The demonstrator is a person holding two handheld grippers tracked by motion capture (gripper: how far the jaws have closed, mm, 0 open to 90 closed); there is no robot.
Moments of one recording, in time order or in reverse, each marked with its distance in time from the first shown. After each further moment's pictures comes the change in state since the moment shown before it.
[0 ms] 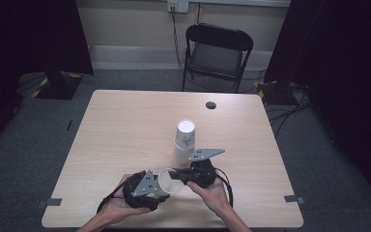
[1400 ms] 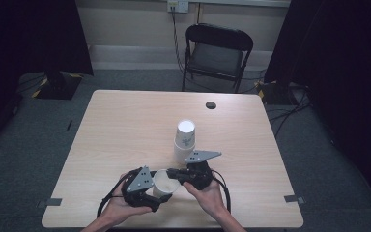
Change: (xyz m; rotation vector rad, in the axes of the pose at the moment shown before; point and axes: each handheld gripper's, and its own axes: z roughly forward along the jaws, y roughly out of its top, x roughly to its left) left arm -0.001 0.005 -0.006 -0.109 0.006 -0.098; right arm 0.007 -0.002 0.010 -0.016 -0.046 0.004
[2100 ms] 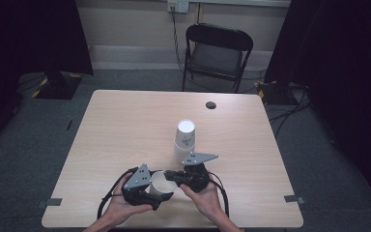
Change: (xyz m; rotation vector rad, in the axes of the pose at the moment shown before) left arm 0.003 0.002 -0.001 -0.052 -0.040 -0.080; right arm 0.006 -0.004 0.007 0.003 -0.012 0.007
